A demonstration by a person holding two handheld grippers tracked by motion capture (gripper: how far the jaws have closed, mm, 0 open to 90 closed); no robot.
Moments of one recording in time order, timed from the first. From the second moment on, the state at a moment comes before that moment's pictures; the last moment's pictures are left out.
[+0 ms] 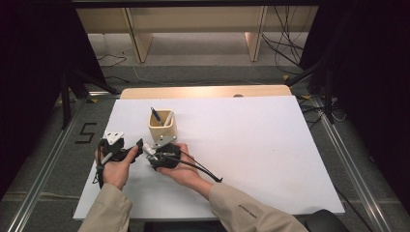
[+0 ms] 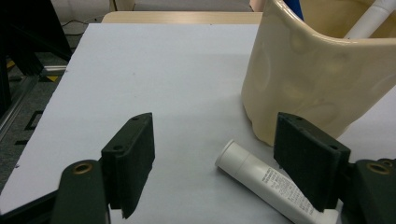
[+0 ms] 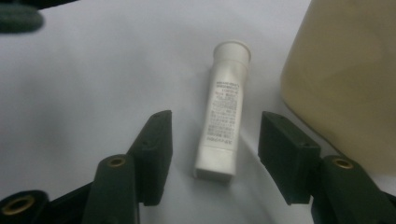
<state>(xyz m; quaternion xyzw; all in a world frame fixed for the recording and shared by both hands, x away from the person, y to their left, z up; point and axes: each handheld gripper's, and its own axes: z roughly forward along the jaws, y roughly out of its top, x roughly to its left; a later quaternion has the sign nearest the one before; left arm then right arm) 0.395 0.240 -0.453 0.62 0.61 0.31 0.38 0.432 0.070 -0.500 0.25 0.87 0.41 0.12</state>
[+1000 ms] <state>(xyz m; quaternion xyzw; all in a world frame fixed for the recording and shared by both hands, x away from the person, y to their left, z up) 0.396 0.239 -0.455 0.62 0.61 0.31 0.38 0.433 0.077 -0.503 0.26 0.88 0.39 0.12</state>
